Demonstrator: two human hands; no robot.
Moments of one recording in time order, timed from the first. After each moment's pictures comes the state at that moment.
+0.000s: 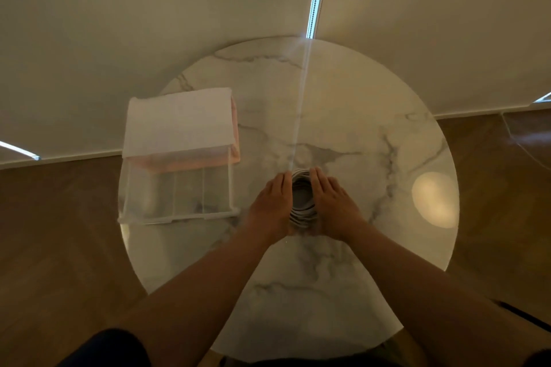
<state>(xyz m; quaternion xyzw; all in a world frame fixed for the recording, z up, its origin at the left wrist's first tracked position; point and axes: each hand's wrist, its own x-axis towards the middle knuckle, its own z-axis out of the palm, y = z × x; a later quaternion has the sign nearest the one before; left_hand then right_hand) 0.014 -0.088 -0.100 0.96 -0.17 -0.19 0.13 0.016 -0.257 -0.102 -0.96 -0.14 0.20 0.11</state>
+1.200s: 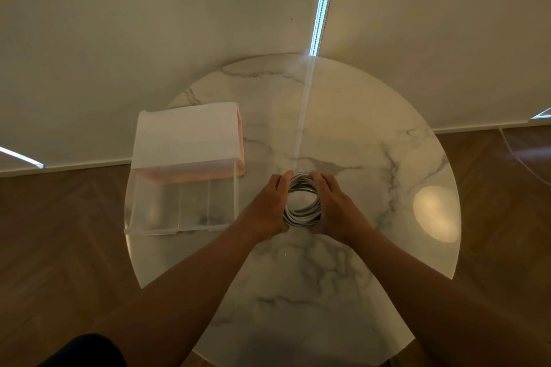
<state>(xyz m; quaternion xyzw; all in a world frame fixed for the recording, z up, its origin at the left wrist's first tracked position) 0.042 -0.063 -0.075 0.92 -0.18 -0.16 0.29 0.030 -0.250 -0.067 -0.94 -0.14 0.13 0.27</state>
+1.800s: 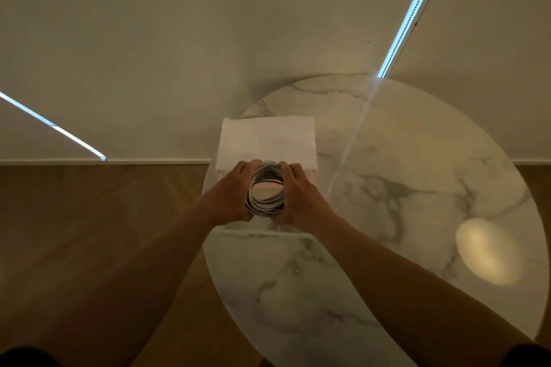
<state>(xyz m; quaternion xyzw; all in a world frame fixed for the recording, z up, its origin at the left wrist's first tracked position) 0.061 0.163 -0.037 0.95 -0.17 -0.11 0.24 0.063 -0.033 -0.033 -0.92 -0.22 0.11 0.29</state>
